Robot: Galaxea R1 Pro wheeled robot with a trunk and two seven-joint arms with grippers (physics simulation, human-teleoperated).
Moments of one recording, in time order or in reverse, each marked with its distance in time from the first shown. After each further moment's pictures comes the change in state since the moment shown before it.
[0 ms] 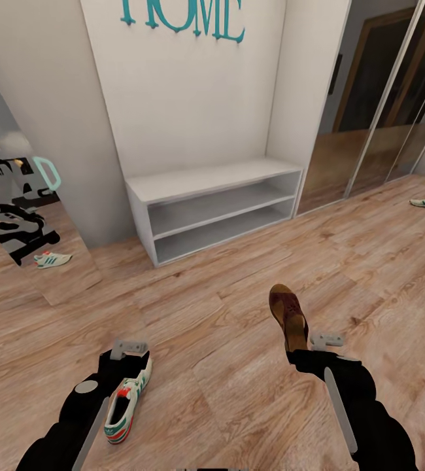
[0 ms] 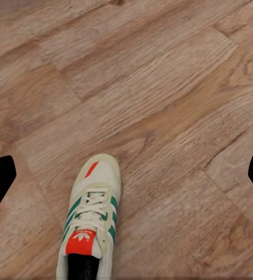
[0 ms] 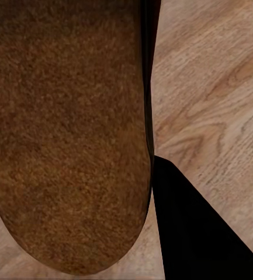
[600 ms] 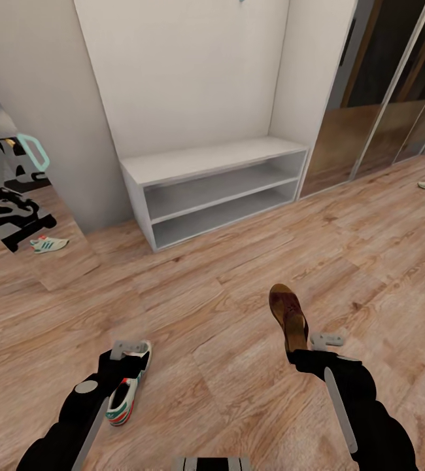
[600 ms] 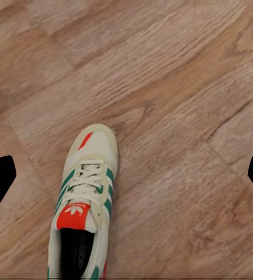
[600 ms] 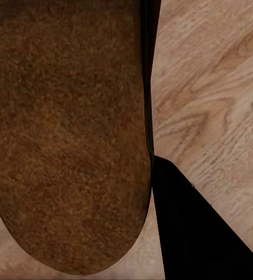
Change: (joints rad) left arm 0.000 0.001 0.000 0.001 -0.001 0.001 -0.001; right arm 0.000 0.000 0.000 -0.002 -0.001 0.000 0.000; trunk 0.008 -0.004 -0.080
